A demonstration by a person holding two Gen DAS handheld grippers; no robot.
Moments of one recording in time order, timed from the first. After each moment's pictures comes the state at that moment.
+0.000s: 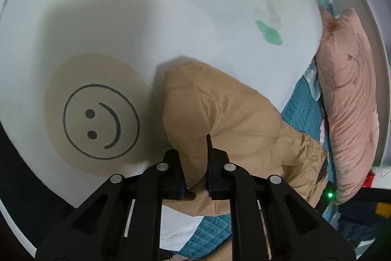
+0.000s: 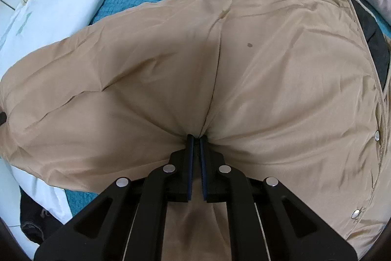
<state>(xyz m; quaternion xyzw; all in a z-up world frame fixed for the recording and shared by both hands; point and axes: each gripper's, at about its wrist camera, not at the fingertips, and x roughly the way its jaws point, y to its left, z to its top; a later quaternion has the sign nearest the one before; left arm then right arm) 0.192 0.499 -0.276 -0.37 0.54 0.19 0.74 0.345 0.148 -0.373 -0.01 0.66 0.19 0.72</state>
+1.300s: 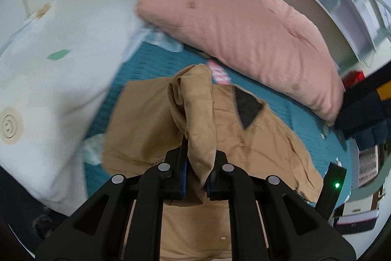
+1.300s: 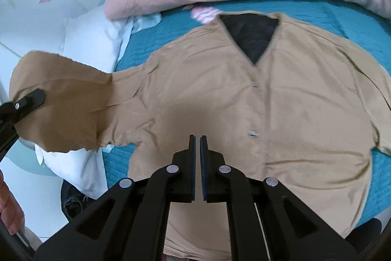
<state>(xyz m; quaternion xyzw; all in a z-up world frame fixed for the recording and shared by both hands) 0.253 0.183 -0.147 -0.18 0.50 -0.01 0.84 0.253 -0.059 -0.241 0.16 0.58 0.15 0.79</state>
